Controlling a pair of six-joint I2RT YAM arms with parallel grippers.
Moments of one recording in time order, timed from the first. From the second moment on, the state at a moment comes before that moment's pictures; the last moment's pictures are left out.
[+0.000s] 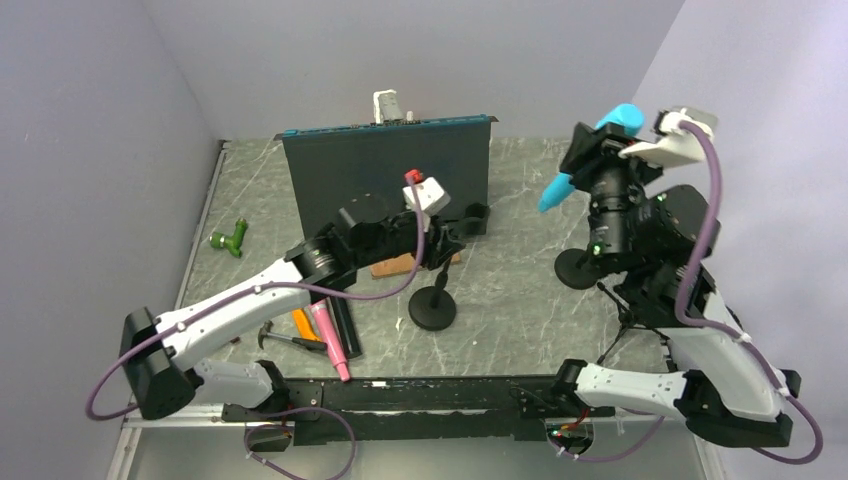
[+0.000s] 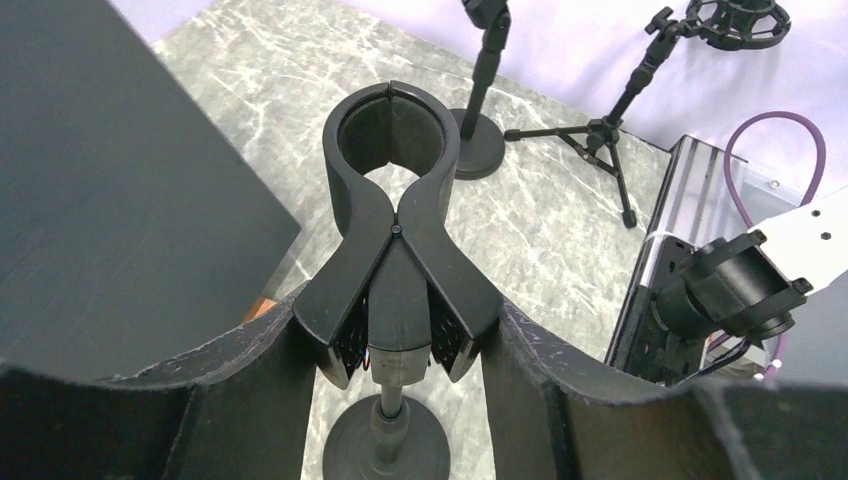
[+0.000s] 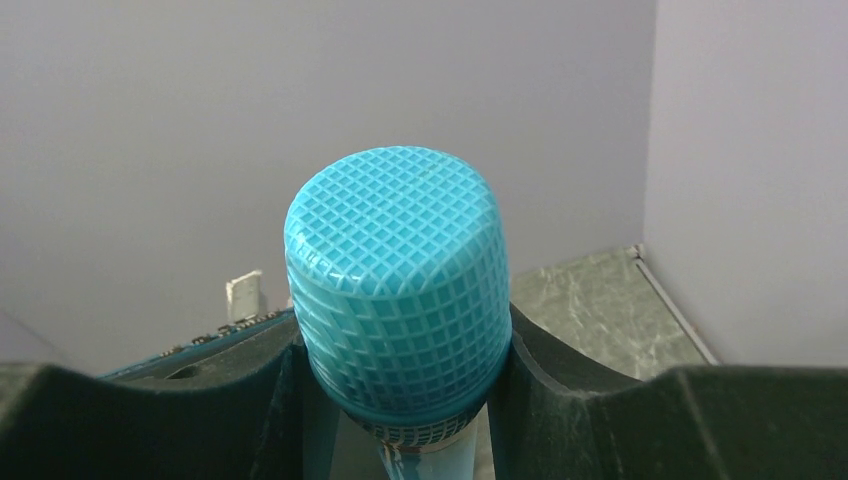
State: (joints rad) left arm -0.92 1.22 1.09 -0.01 0.17 -0.10; right arm 0.98 1.01 1.61 -0.18 1.10 -0.09
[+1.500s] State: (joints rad) left arm -1.23 1.75 1.21 0.56 0.13 -0.12; right arm 0.98 0.75 1.52 -0.34 1.23 -0.03
